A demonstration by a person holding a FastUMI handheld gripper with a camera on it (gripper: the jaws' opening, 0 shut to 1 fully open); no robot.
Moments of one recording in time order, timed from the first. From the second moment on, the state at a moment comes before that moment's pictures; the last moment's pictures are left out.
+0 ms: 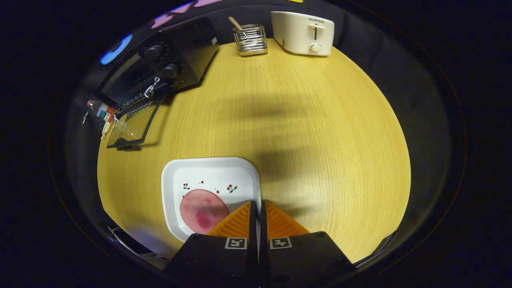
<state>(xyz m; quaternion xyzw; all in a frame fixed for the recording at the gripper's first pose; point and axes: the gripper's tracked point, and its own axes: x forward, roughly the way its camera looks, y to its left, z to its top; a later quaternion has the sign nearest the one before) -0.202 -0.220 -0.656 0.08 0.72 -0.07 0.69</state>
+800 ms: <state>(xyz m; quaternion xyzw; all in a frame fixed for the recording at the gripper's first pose) -0.212 -0.206 -0.652 0.32 0.75 0.00 0.58</state>
